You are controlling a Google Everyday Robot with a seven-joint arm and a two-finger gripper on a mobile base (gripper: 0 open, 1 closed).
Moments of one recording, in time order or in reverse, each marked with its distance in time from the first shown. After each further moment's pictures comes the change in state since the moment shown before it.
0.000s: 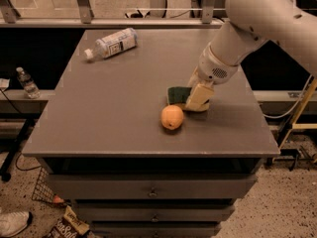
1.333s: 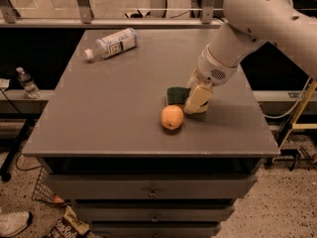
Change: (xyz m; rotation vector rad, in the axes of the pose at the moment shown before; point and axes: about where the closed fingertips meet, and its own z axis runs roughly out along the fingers) arm -0.002 0.001 0.006 -0.009 0.002 -0.004
